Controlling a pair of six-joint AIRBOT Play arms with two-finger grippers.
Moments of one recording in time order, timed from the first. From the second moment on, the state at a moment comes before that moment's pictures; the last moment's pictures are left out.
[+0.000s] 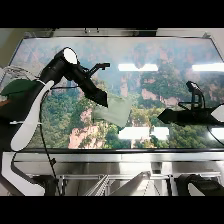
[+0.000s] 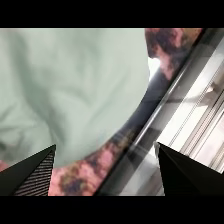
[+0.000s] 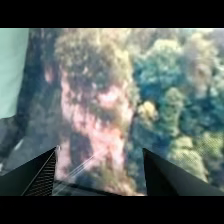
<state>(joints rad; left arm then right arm) -0.33 -1.82 1.77 0.99 -1.66 -1.10 0.02 -0.91 0.68 -1.06 1.02 1.43</state>
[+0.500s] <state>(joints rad) -0.09 -1.67 1.24 1.02 -1.44 -1.12 0.16 -1.39 0.86 -0.59 1.01 1.08</state>
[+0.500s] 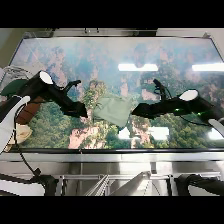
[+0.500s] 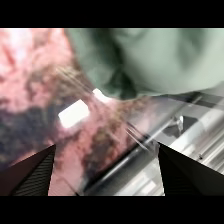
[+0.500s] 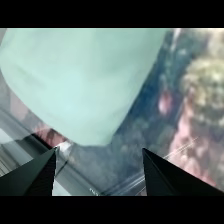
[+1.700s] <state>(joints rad) -0.06 -1.80 1.49 0.70 -1.64 -1.01 0.13 -1.43 0.94 -0.27 1.07 0.89</state>
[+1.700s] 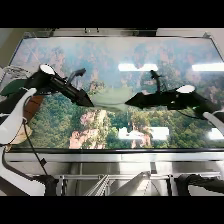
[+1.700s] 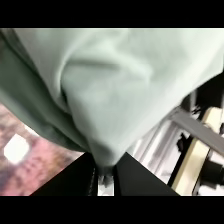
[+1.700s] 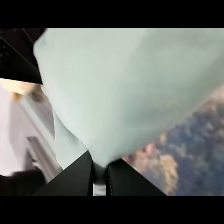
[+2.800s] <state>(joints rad) 0.08 -1.53 1.04 0.56 -1.68 -0.96 0.03 -1.25 0.83 -0.43 1.18 0.94</state>
